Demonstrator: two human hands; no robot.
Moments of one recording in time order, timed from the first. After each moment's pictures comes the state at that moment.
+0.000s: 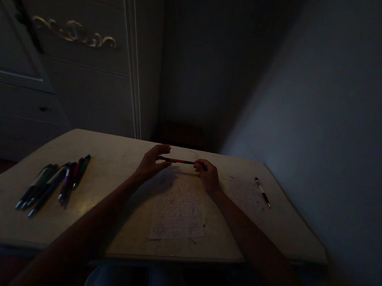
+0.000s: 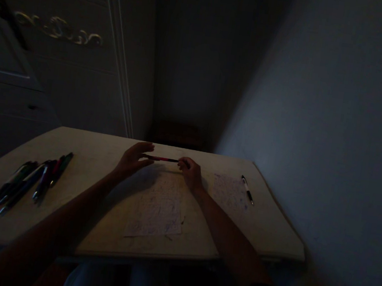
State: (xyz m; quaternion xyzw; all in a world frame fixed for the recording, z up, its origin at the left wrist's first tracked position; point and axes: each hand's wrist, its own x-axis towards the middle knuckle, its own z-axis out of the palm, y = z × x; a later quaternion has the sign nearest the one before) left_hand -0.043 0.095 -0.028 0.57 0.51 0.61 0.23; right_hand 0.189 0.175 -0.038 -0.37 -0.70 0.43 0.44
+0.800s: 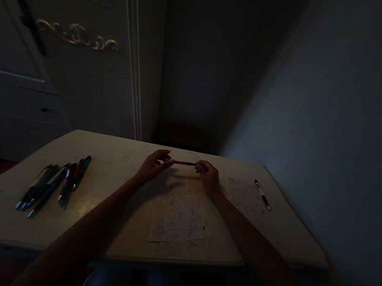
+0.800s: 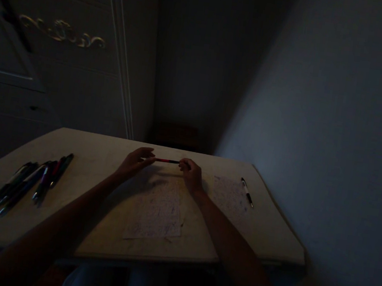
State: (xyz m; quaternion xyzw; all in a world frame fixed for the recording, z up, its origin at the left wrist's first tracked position) left_hand -0.037 0.092 -0.027 0.56 0.56 0.57 0.22; right_hand 0.188 0.176 -0.038 -0.35 -0.70 0.39 0.48
